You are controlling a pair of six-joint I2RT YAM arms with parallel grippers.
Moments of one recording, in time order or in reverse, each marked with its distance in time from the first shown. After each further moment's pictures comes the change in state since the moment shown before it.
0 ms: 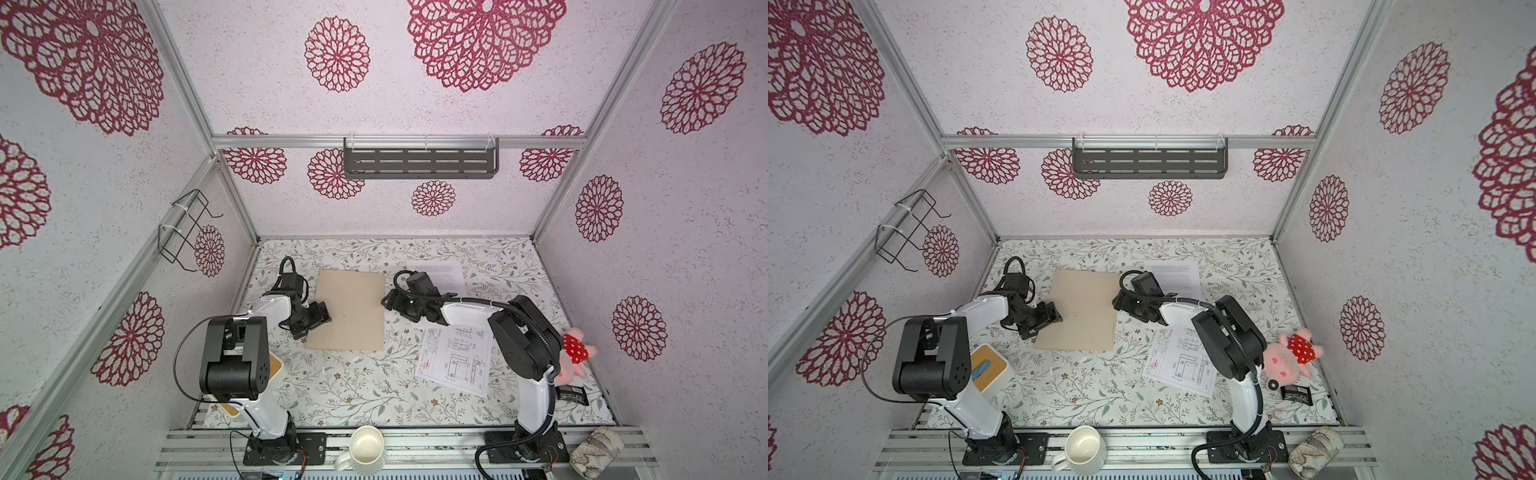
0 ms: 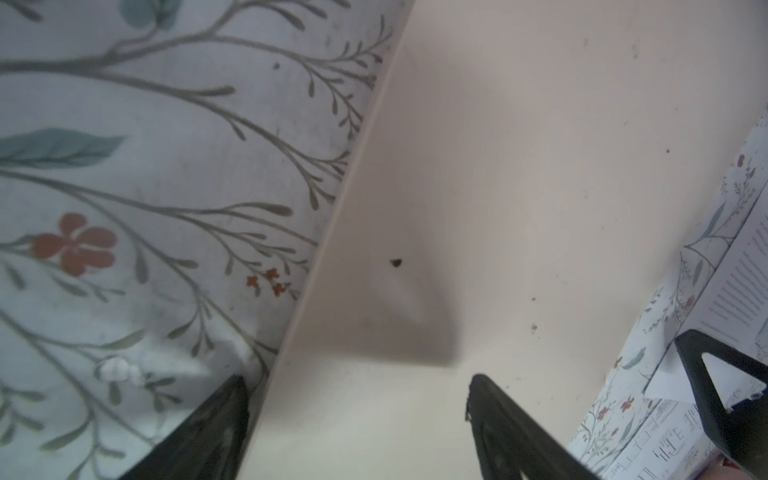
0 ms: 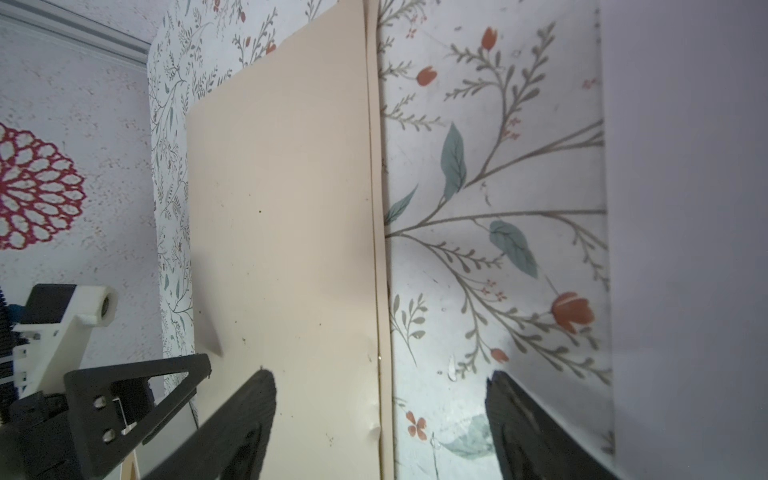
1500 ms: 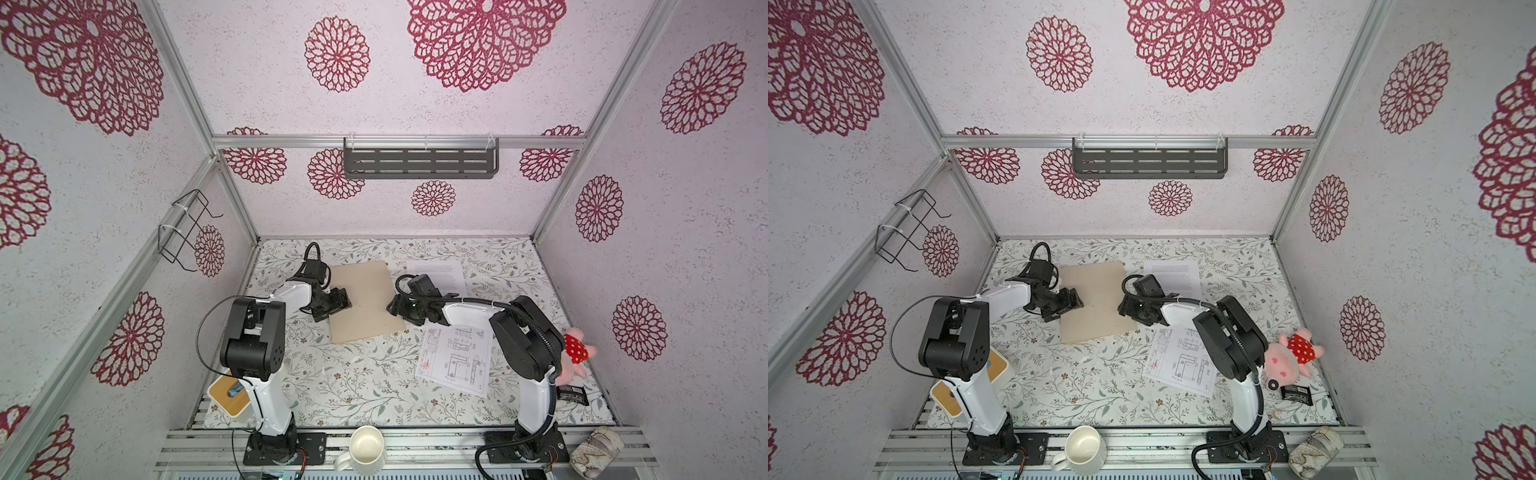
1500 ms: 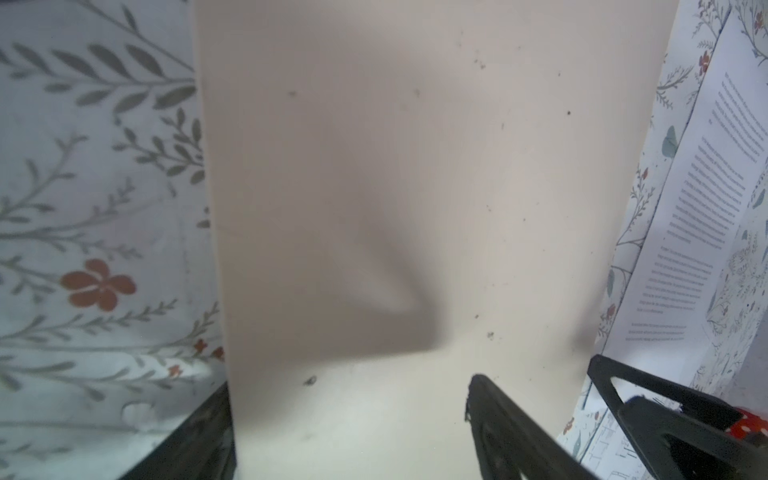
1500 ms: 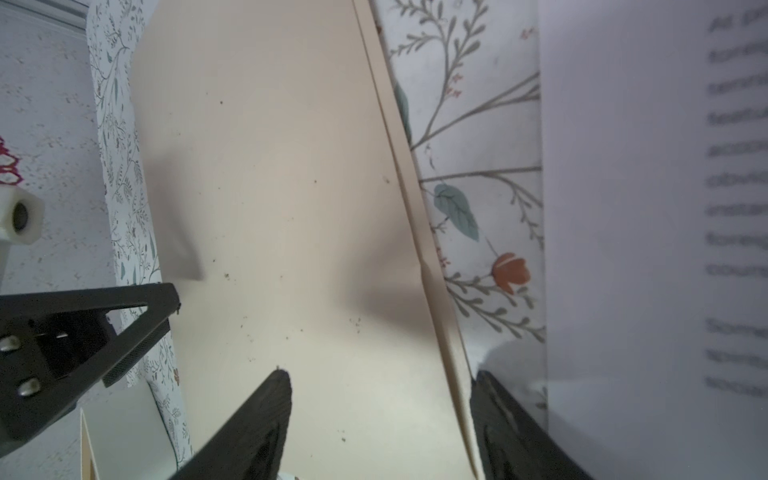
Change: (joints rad) left arm -0.138 0.178 0.203 0.064 0.021 -0.027; right arm 0.002 -0.009 -0.019 -0.079 0.002 -0.036
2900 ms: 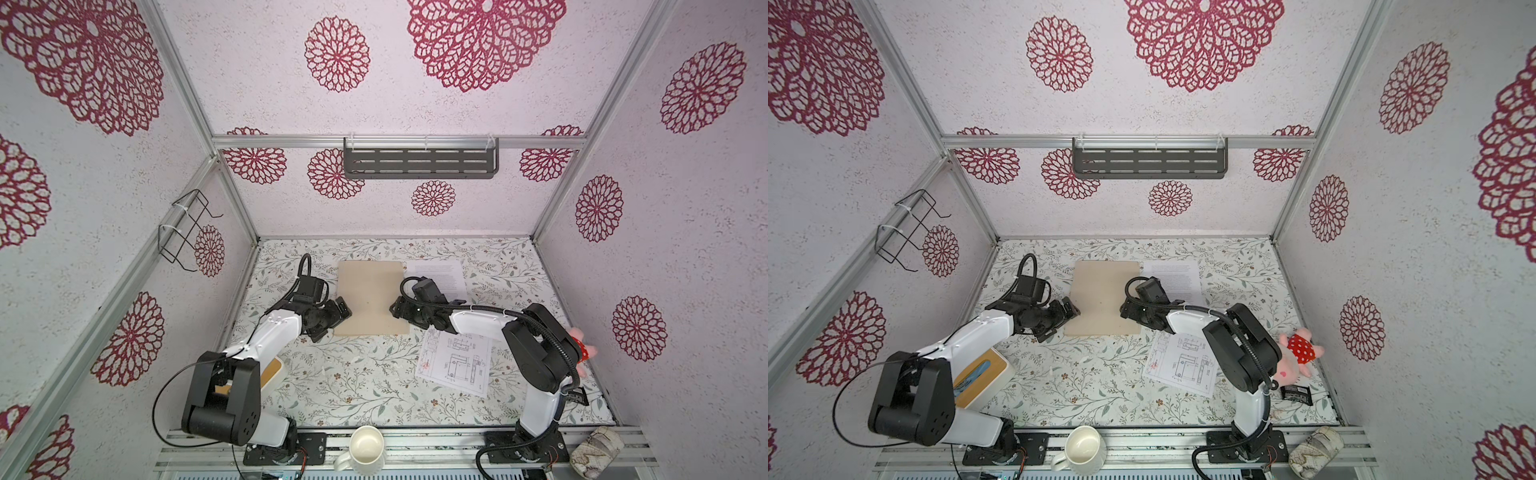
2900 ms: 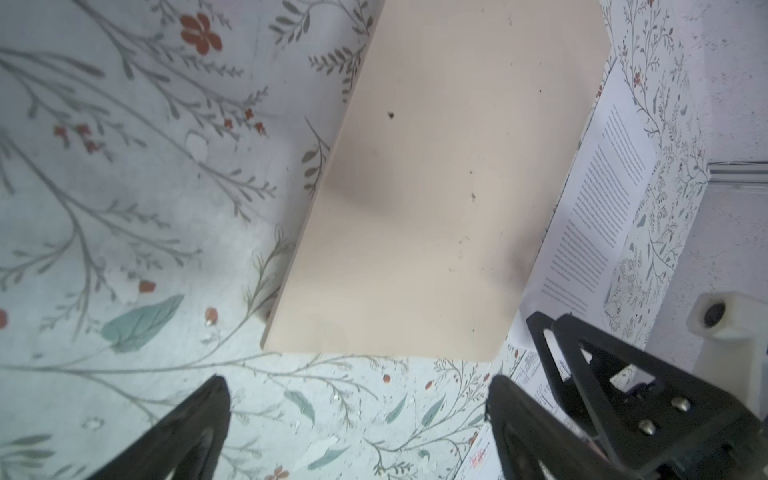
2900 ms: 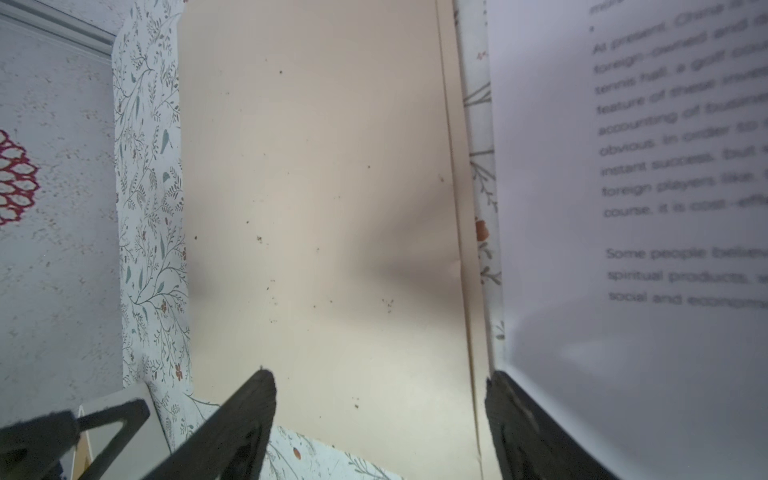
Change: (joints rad) left arm -0.089 -0.483 -0.363 0.043 -0.053 -0.367; right arm 0.020 -0.116 -0.116 0.055 0.081 0.005
